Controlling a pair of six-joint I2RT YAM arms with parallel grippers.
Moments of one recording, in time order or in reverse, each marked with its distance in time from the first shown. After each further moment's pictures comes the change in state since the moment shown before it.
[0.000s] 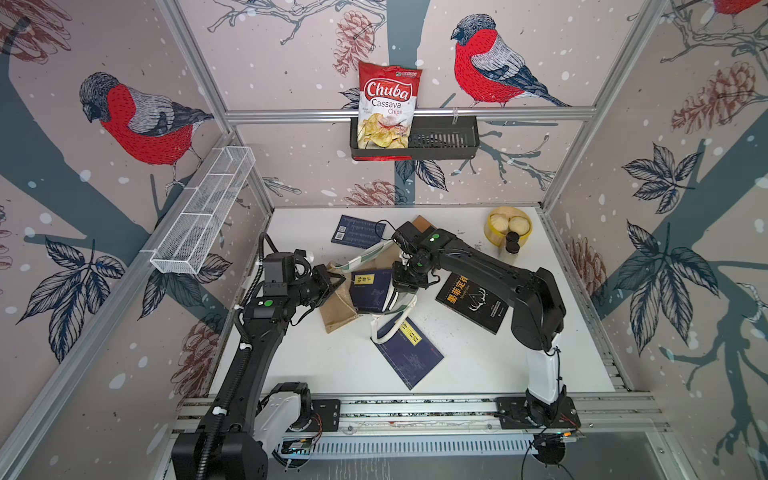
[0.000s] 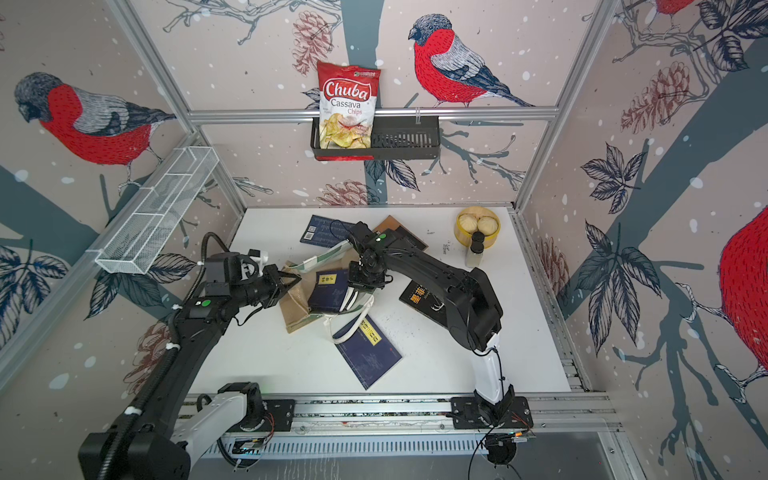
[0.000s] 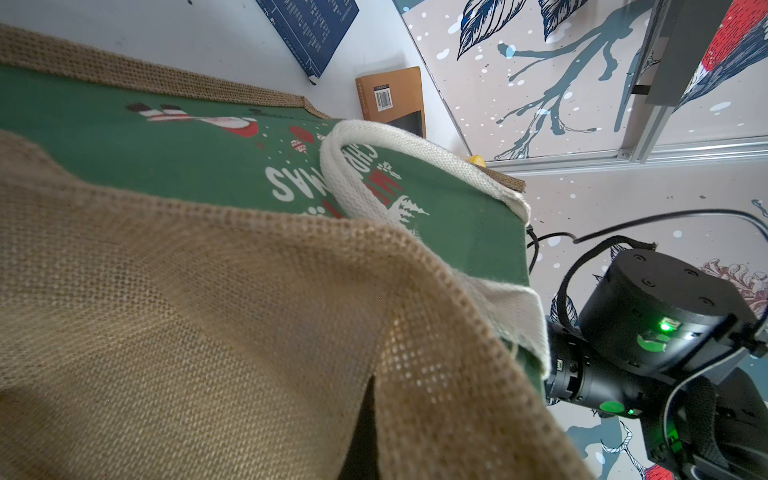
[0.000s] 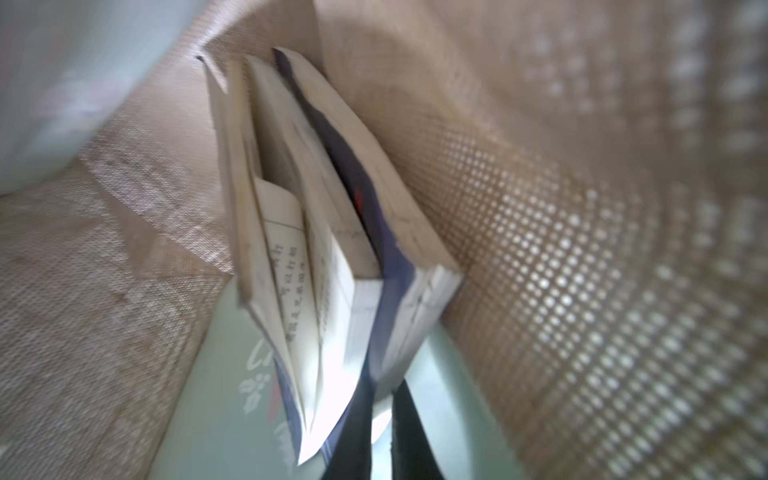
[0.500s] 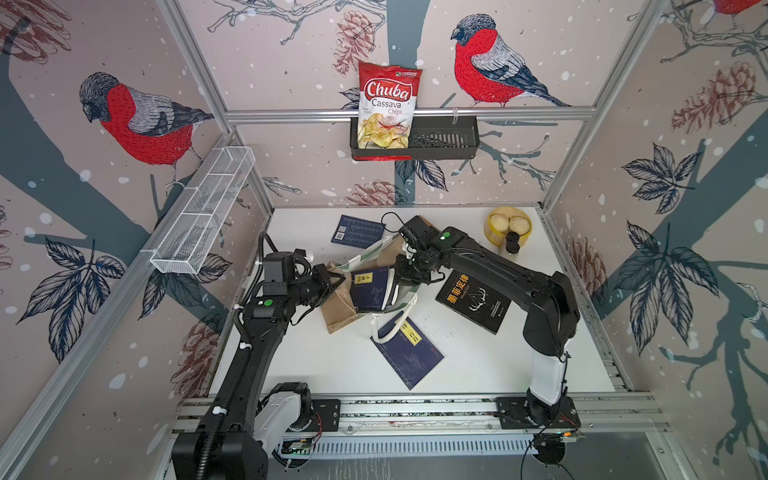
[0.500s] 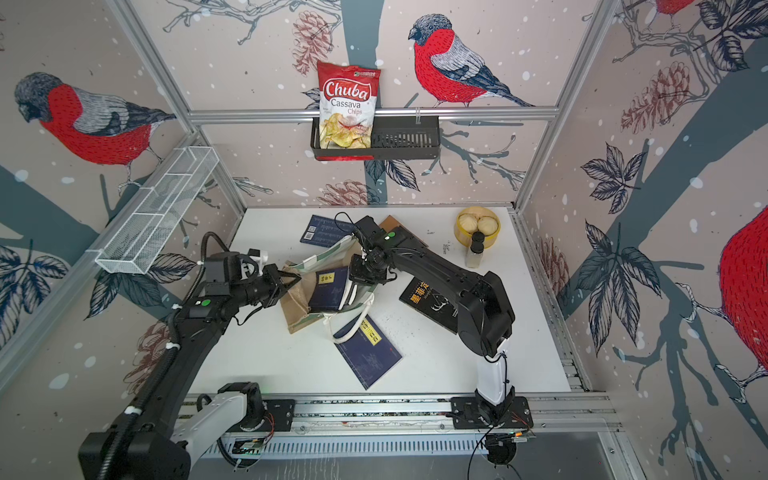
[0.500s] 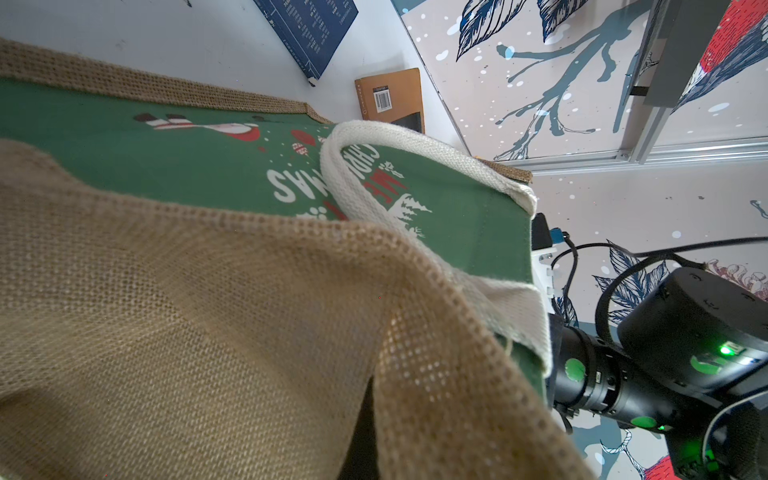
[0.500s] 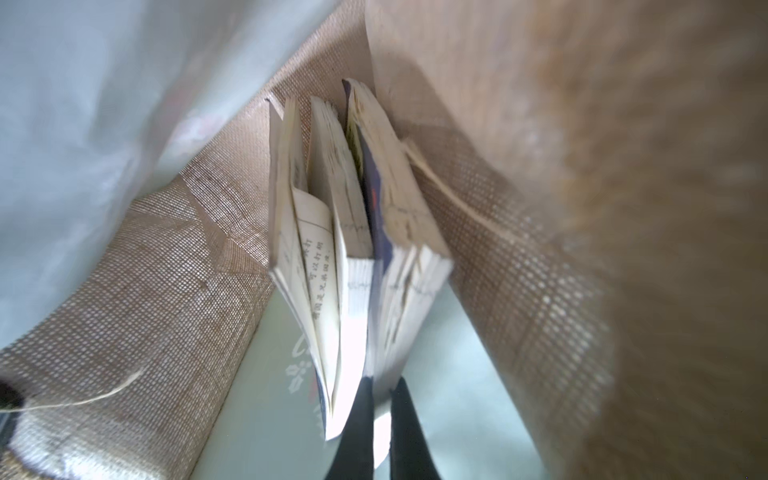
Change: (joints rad) left arm 0.000 0.003 0.003 0.000 0.000 0.000; right arm -0.022 -0.082 -0.027 0.039 0.003 0.018
